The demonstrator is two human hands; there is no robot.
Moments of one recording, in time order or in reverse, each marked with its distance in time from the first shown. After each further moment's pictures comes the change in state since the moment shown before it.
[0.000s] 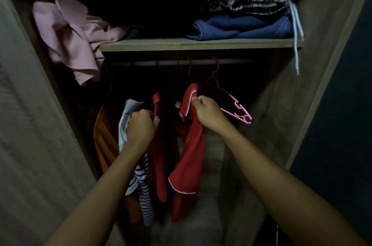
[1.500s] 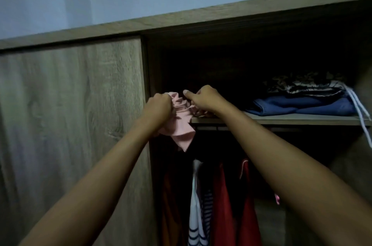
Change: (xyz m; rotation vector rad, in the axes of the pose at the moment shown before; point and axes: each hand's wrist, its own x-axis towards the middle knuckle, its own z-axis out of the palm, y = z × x) left_hand 0.124 -0.004 -0.251 0.390 0.095 0.192; right_hand 0.068 -0.272 0.015 -0.055 -0.039 -0.254
